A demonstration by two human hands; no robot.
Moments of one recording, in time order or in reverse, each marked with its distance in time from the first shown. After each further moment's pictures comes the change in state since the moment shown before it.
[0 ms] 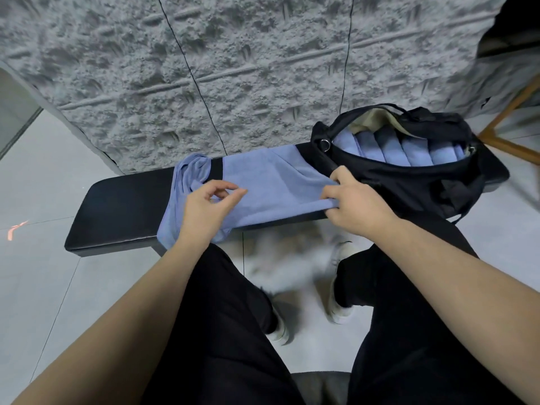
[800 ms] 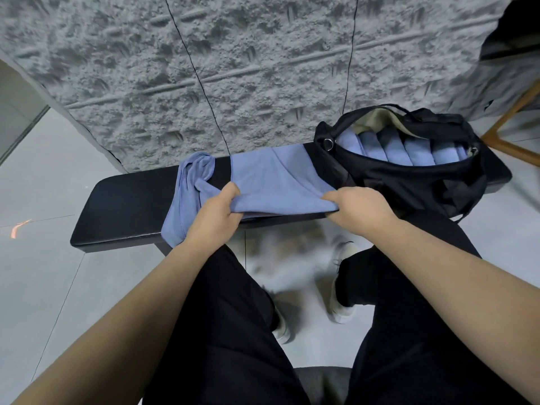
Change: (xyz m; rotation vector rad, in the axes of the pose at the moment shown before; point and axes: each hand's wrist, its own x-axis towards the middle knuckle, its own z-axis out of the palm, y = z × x) left_hand -0.006 -0.015 -0.006 0.475 -0.286 0.107; right_hand 0.004 0.006 0.014 -0.147 -0.115 0.072
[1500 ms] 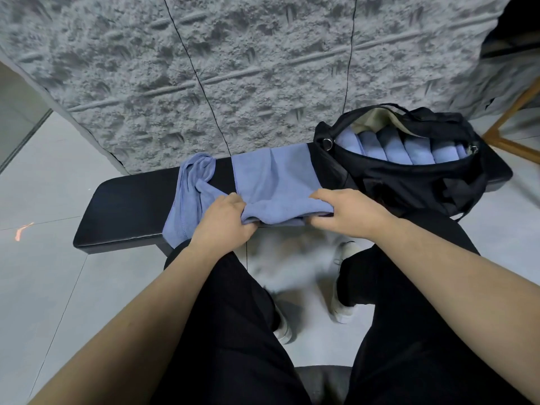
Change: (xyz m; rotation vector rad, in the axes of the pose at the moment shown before) left_hand 0.004 0.001 0.012 0.316 -0.042 0.166; right_hand -0.008 -0.007 -0.004 0.402 -0.062 -0.148
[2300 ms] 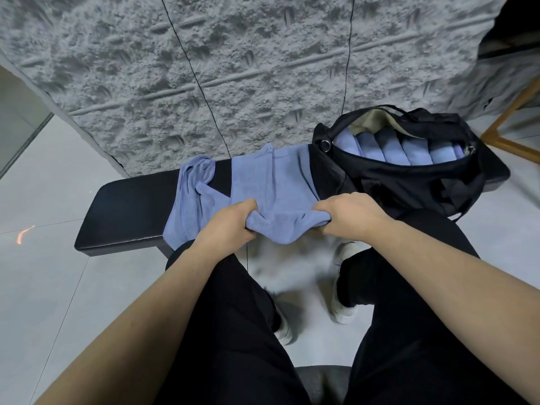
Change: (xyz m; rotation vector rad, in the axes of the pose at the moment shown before) left_hand -0.004 0.011 -0.003 -0.126 -0.099 -0.030; right_hand -0.002 -0.007 -0.001 -0.437 0.001 0.002
